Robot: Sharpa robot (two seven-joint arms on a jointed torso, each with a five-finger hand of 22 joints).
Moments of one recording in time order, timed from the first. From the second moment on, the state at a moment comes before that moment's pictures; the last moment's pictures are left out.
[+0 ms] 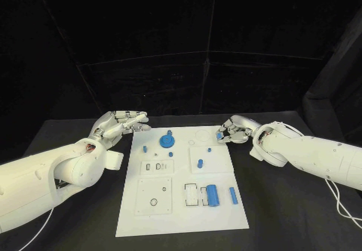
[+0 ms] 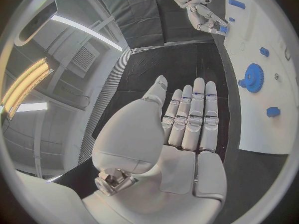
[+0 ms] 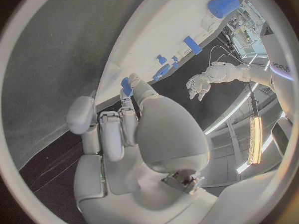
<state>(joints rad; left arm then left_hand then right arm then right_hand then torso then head) 1.20 -0.87 -0.04 1.48 -0.05 -0.22 0.46 1.39 0.05 -0.04 0.03 0.09 1.01 0.21 0.08 0.07 1.09 0.16 0.09 0.07 1.14 0.11 0.13 0.18 0.17 0.93 0.23 0.23 0.07 1.18 -0.84 -0.03 1.26 -1.16 -0.30 0.10 1.39 0.07 0.16 -0.06 0.16 1.09 0.13 0.10 0.07 1.46 0.03 1.37 1.34 1.47 -0.04 1.52 1.31 0.11 1.27 0.07 1.34 1.02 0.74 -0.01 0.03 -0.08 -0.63</state>
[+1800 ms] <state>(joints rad) 1.20 -0.84 -0.04 1.46 -0.05 -0.22 0.46 1.39 0.05 -0.03 0.02 0.09 1.01 0.21 0.07 0.07 1.09 0.16 0.08 0.07 1.14 0.11 0.13 0.18 0.17 0.93 0.23 0.23 0.07 1.12 -0.50 -0.04 1.40 -1.52 -0.28 -0.21 1.31 0.04 0.20 -0.04 0.15 1.09 0.13 0.09 0.07 1.47 0.02 1.37 1.31 1.47 -0.04 1.52 1.31 0.11 1.27 0.07 1.34 1.00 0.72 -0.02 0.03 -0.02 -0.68</state>
